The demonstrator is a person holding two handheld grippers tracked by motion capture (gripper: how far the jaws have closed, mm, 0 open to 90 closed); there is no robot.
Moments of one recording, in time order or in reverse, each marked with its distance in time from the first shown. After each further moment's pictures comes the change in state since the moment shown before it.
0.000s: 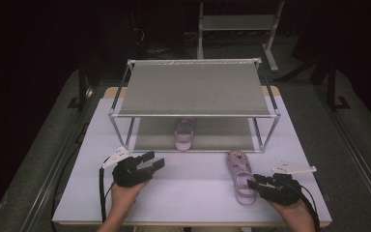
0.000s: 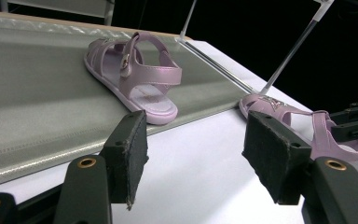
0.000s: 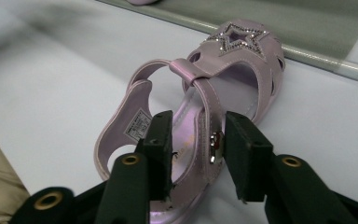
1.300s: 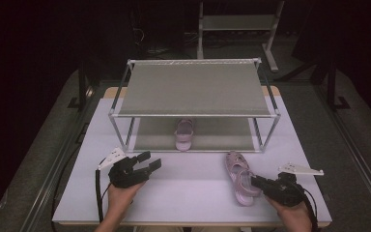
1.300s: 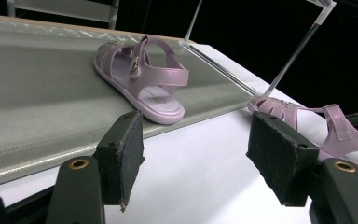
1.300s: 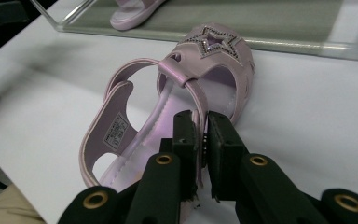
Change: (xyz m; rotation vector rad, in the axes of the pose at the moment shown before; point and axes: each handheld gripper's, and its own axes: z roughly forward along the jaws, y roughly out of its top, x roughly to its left) left arm 0.005 -0.002 -0.008 -0.016 0.011 0.003; right arm 0.000 -0.007 -0.005 -0.070 0.000 0.197
